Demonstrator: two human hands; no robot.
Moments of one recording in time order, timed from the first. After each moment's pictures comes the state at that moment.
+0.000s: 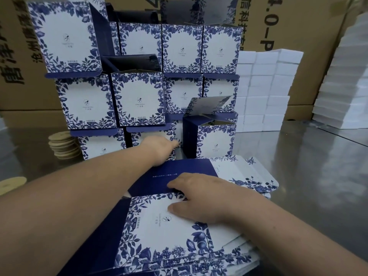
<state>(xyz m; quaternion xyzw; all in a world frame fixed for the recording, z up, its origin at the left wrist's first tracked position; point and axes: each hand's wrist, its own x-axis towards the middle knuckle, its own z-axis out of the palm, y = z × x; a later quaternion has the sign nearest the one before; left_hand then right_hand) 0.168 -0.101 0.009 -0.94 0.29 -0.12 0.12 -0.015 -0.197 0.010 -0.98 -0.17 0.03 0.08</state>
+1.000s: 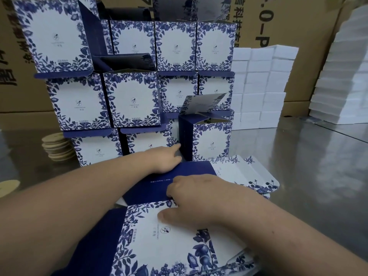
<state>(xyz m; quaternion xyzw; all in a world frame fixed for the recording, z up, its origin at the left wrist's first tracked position) 0.149 -0.112 -0.006 -0.96 0.26 0.05 -0.05 -0.030 -0.183 0.023 -0.99 -0.16 0.04 0.00</state>
